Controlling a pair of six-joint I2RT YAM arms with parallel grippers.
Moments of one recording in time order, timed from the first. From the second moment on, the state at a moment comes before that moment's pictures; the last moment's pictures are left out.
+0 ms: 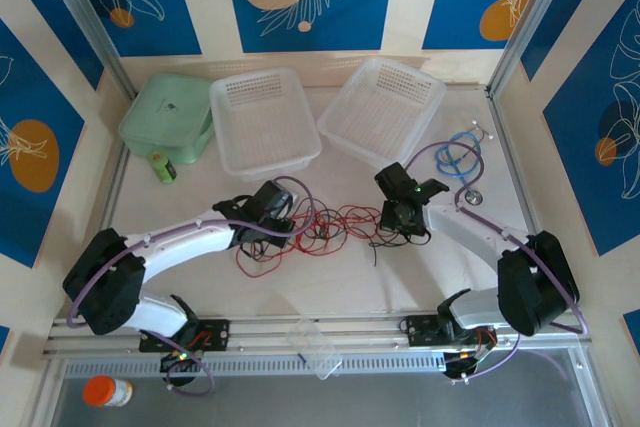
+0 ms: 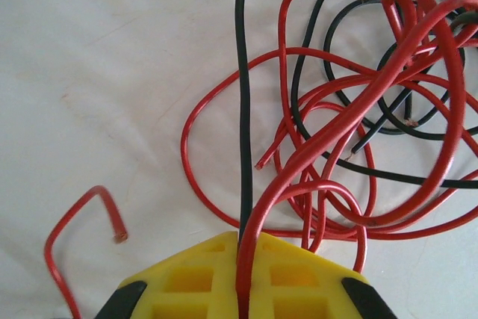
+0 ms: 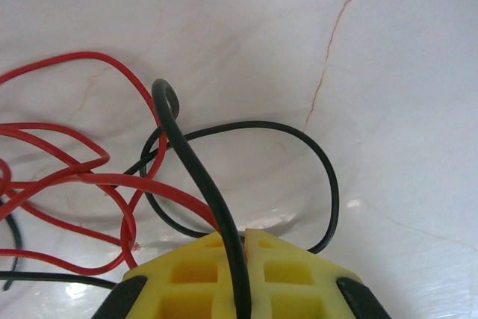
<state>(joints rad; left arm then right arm) -0.78 1.41 0.81 -0.47 -0.05 -0.33 0.52 1.36 0.85 -0.85 0.19 0.72</state>
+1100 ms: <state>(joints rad) -0.75 1.13 0.80 -0.69 0.00 -0.44 0.77 1.68 1.28 -0.78 -0.21 0.93</state>
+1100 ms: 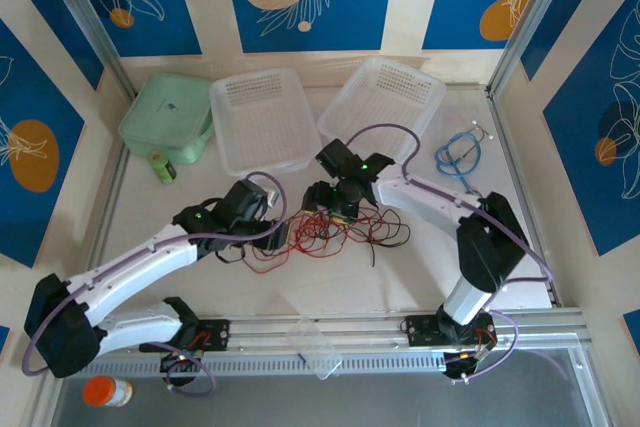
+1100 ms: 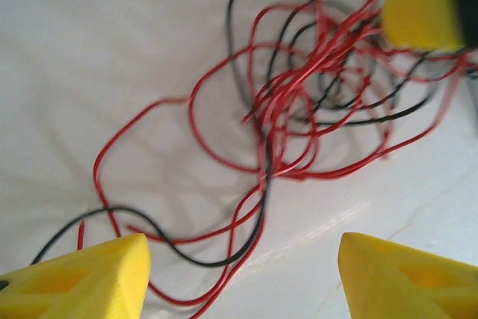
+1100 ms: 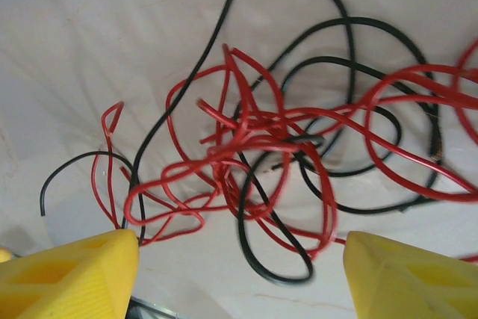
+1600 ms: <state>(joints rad) -0.65 1.30 0.62 -0.55 0.00 -0.66 0.80 1.97 1.44 -0.87 -0.06 0.85</state>
